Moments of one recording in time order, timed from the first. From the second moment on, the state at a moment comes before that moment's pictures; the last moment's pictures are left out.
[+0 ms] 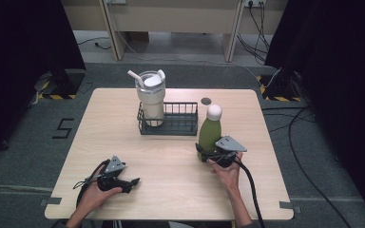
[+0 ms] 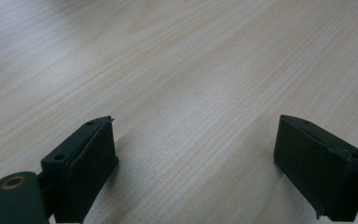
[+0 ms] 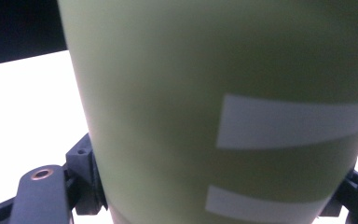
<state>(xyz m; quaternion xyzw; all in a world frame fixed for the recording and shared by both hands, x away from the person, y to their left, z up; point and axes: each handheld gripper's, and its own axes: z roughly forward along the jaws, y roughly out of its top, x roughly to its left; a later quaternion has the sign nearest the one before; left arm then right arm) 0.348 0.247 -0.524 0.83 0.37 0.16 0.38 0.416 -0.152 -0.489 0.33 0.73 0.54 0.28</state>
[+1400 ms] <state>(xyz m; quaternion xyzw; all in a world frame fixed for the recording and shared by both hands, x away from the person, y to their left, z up) 0.348 0.247 -0.524 0.83 0.37 0.16 0.38 0.444 -0.113 -0.413 0.31 0.73 0.54 0.28</state>
